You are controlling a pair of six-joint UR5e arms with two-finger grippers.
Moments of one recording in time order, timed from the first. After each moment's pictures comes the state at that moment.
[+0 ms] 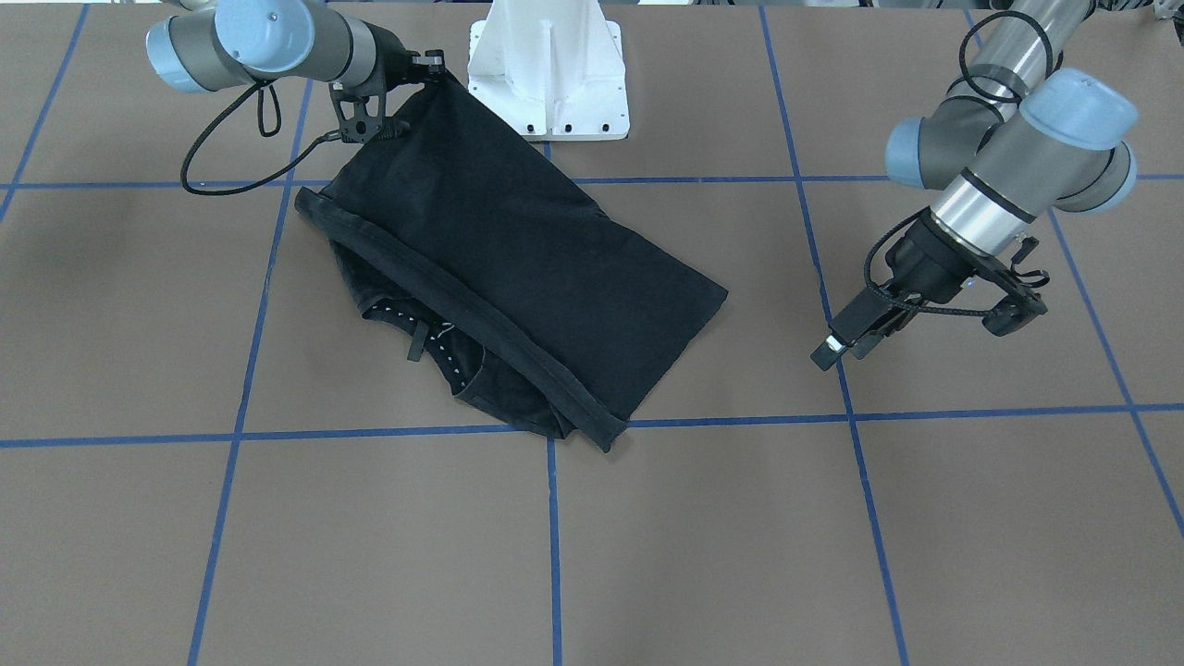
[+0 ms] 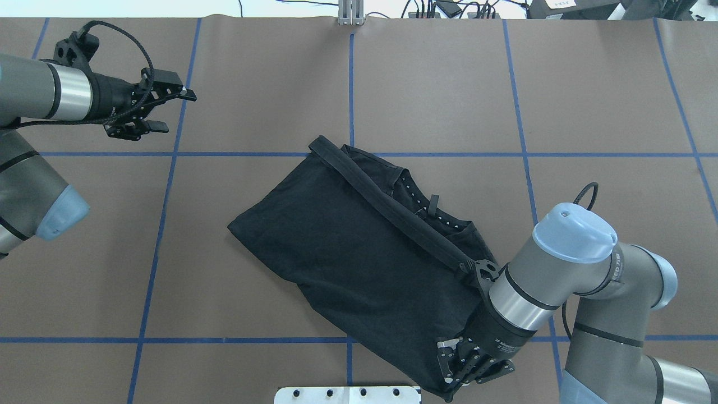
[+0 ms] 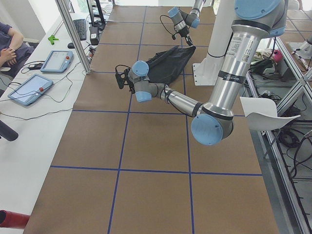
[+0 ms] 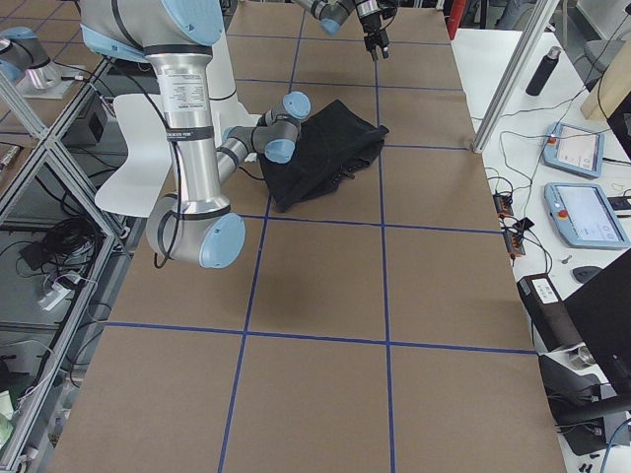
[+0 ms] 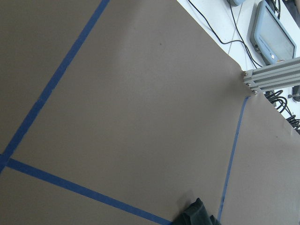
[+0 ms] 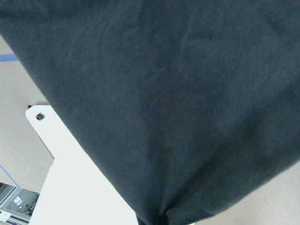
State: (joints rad) left arm -0.92 -1.88 -1.61 -2.52 -2.06 -1.72; right arm 0.39 -1.38 1.99 -1.09 2.53 1.59
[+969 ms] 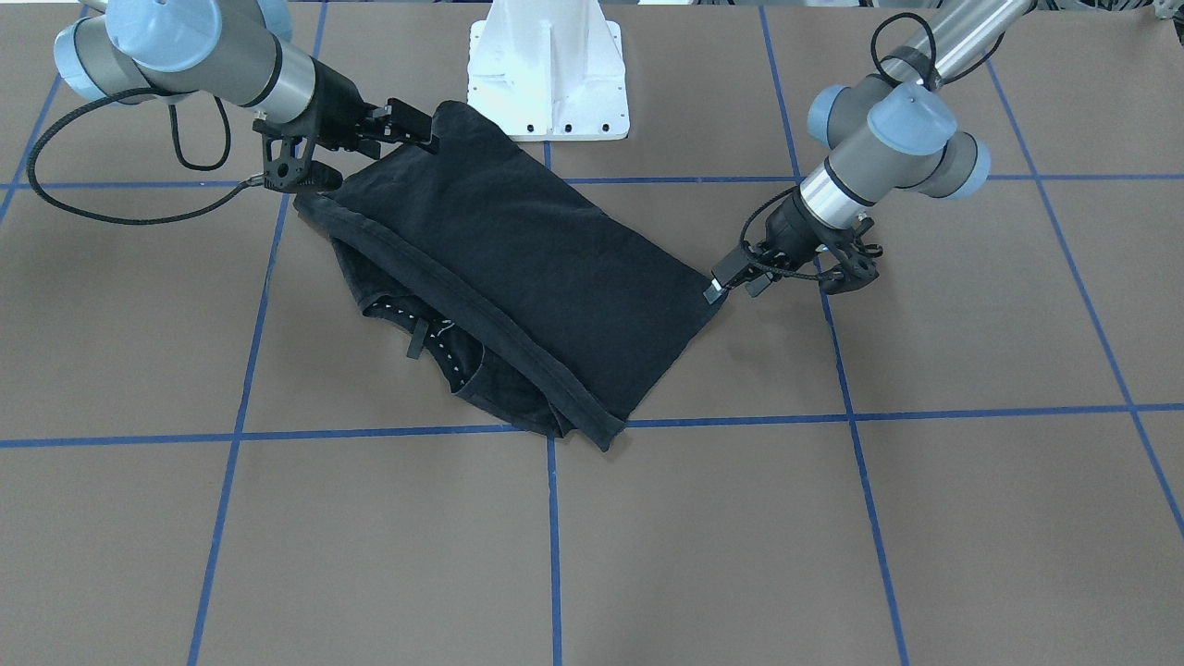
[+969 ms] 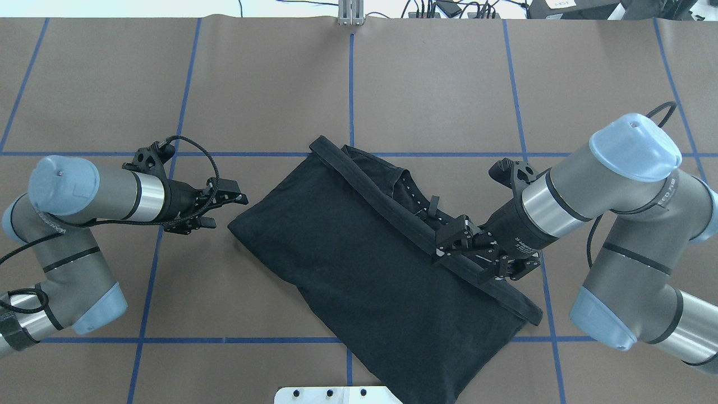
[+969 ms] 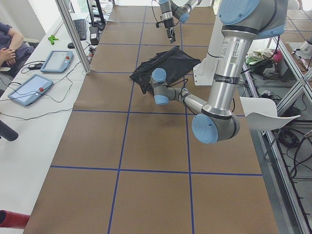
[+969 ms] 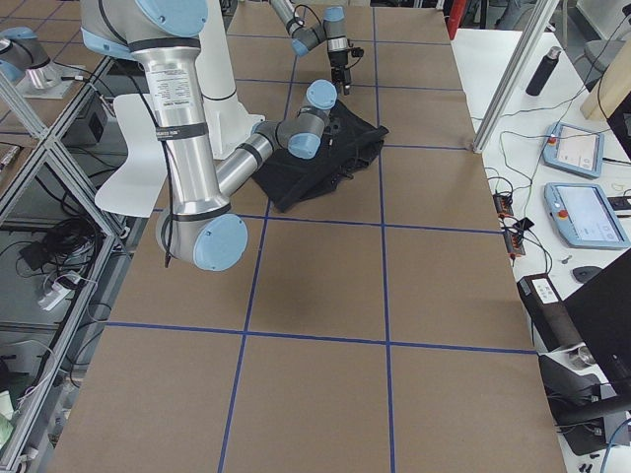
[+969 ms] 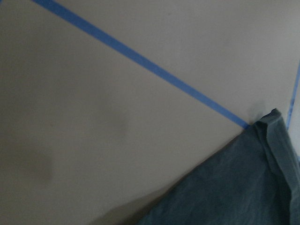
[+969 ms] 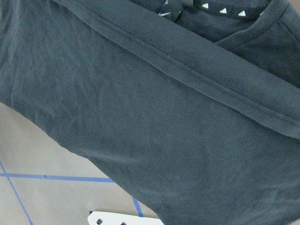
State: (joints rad) left arm -0.61 -1.81 -1.63 -2.52 -1.96 -1.77; right arm 0.64 -1.34 1.98 -1.08 2.41 1.58
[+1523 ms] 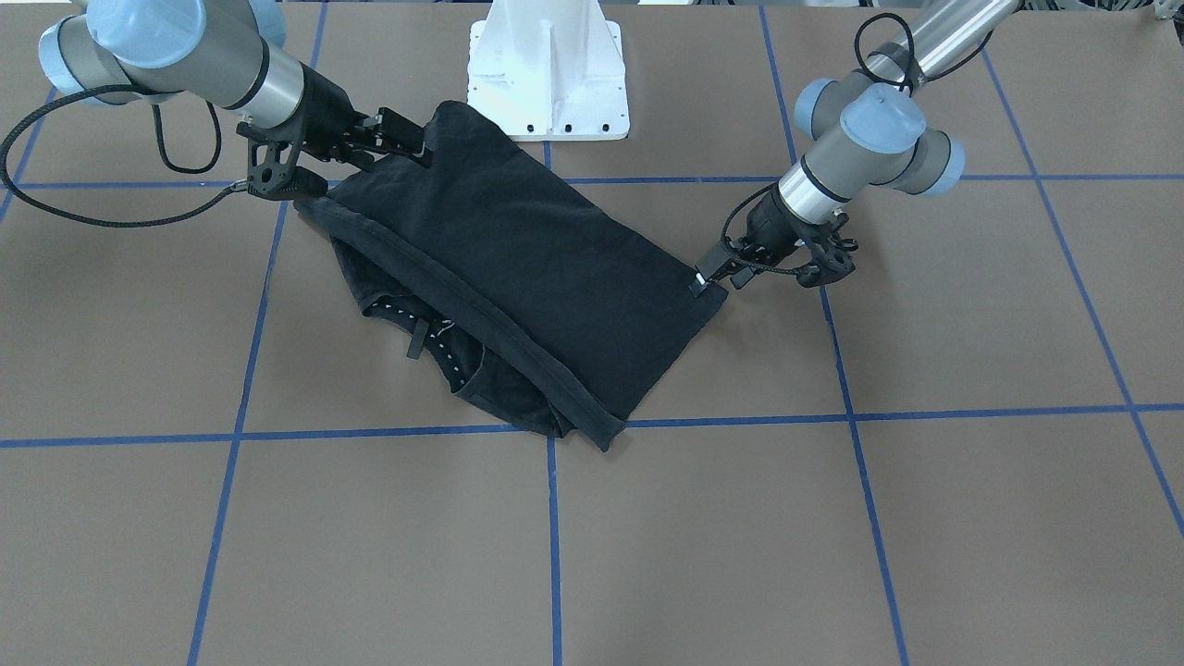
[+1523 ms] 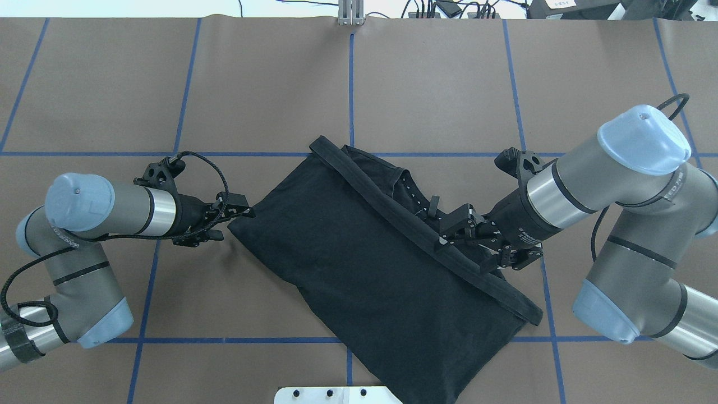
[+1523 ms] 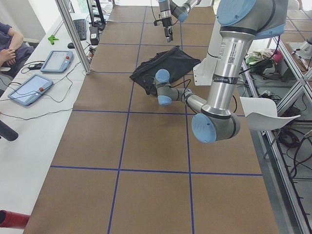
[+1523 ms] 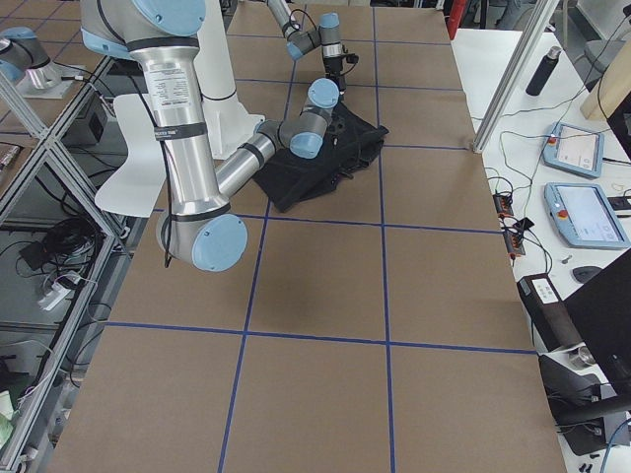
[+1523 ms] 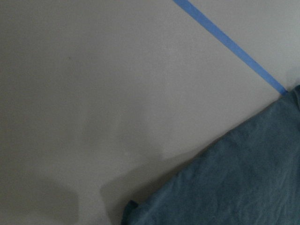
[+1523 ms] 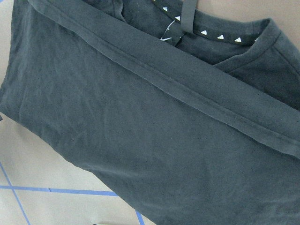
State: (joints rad) left arm -0.57 -1.82 -1.62 -2.52 -1.92 -1.79; right arm 0.66 -1.34 1.98 -1.08 2.40 1.58
